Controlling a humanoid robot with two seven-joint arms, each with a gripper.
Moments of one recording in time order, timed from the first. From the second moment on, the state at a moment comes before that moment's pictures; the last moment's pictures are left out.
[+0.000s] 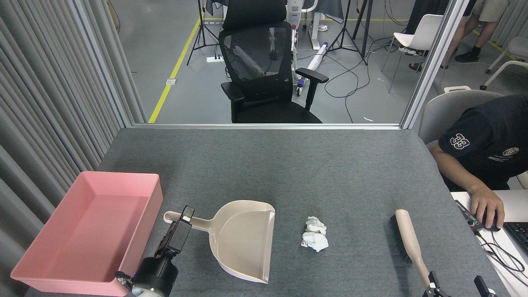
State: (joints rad) left arm 0.03 -0.09 0.05 -1.62 -0.54 -0.17 -0.22; right arm 0.29 -0.01 -0.46 -1.69 1.45 -0.33 0.02
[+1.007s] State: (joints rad) left arm 0.03 -0.09 0.04 -1.62 -0.45 -0.16 -0.20; right arm 0.30 0.04 -0.39 -1.57 1.46 -0.32 -0.04
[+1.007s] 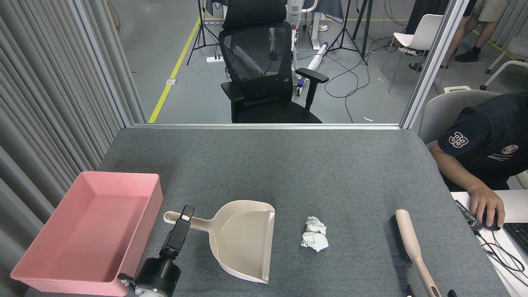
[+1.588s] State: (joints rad) left arm 0.03 -0.09 0.04 -1.62 -0.45 -0.16 -0.20; right arm 0.25 0.02 -0.38 -1.52 1.47 -0.28 -0.04
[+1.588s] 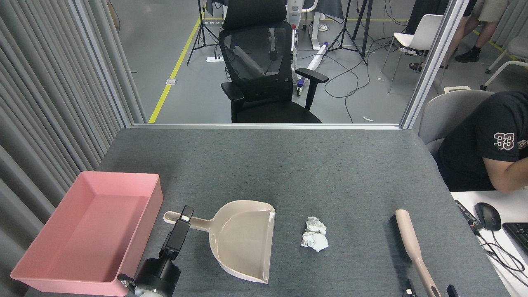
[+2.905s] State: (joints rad) left arm 0.03 -0.09 0.04 -1.62 -0.46 -0.17 -0.20; right arm 0.24 0.01 -0.38 -1.50 1.47 -0.28 -0.04
